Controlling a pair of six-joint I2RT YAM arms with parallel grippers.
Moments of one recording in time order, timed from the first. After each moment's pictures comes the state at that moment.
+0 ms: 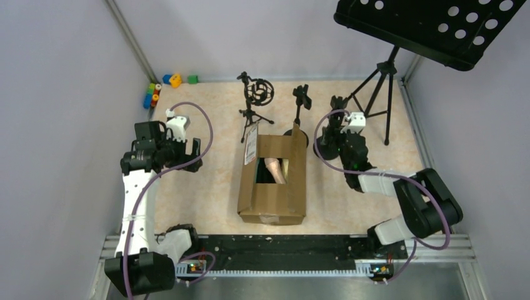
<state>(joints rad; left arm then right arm) 0.17 1.01 1.05 -0.94 0.34 0.29 0.38 1.42 0.45 0.85 0.28 0.22</state>
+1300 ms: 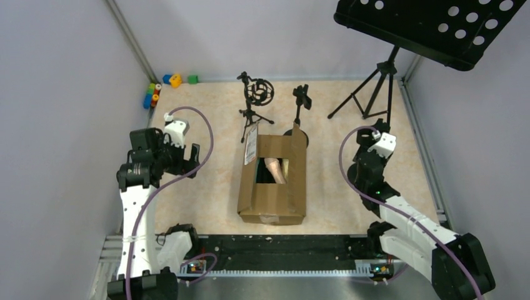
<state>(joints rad) 0.17 0.89 1.04 -0.96 0.33 0.35 0.39 0.91 0.30 0.33 0.78 0.24</state>
